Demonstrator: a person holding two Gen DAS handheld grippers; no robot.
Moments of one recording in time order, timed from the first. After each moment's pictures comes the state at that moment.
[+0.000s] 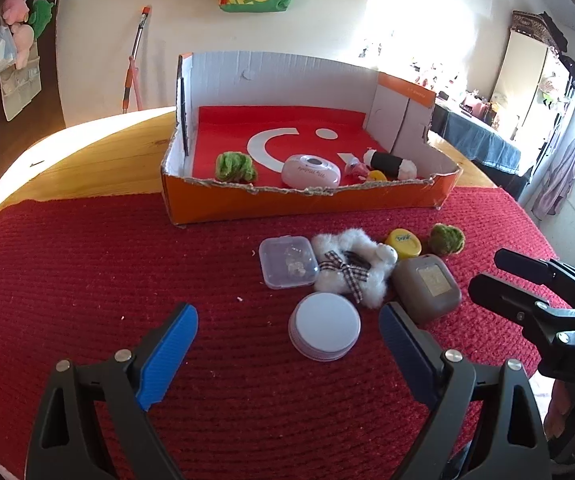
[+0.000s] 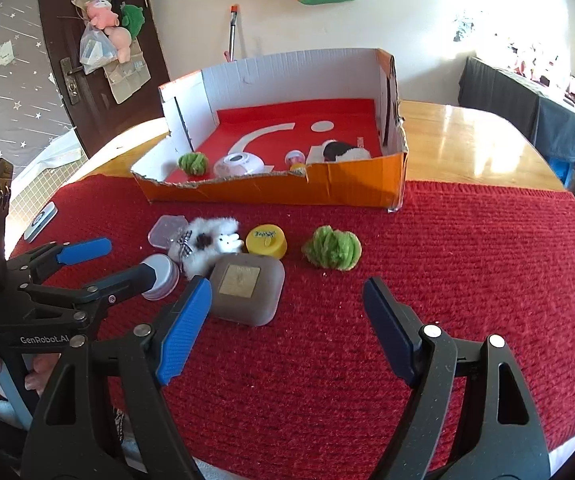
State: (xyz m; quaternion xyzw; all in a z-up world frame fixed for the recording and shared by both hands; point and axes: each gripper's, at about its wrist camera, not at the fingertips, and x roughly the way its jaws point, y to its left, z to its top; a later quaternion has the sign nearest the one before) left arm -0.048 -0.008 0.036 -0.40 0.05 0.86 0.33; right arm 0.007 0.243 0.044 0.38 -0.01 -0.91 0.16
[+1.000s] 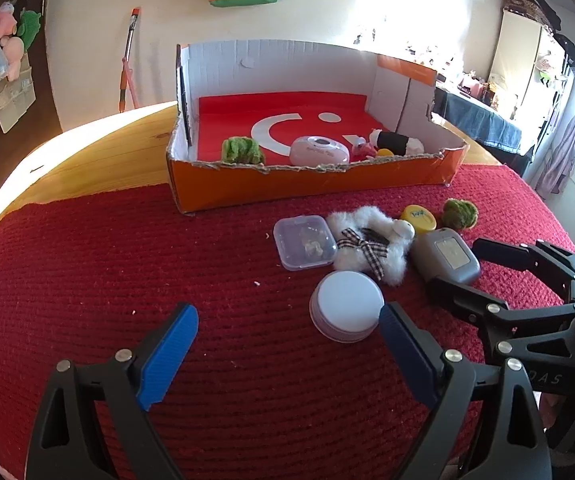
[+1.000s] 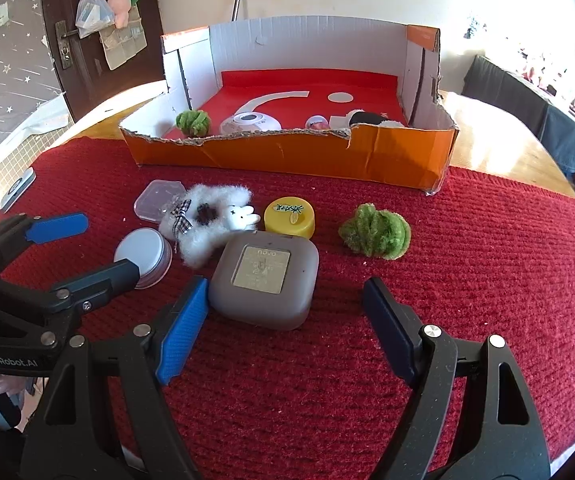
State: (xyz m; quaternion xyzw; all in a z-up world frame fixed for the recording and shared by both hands) left arm -0.051 -0.013 0.027 -0.40 0.09 0.85 0.34; right arm -0.005 0.208 0.017 0.41 0.04 -0.90 0.14
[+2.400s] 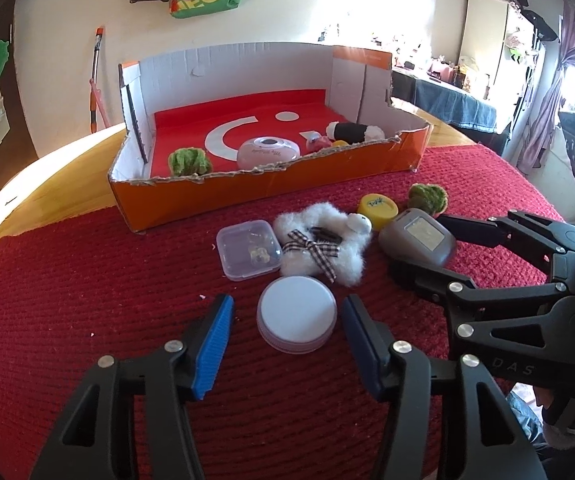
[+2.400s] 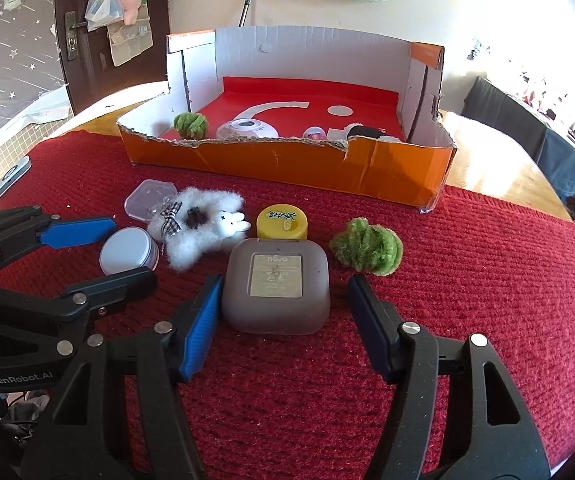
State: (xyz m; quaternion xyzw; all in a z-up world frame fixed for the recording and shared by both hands) left arm -0.039 0.013 0.023 -0.38 0.13 0.83 0.39; right arm -0.008 0.206 0.014 0.38 0.07 -0.91 0.14
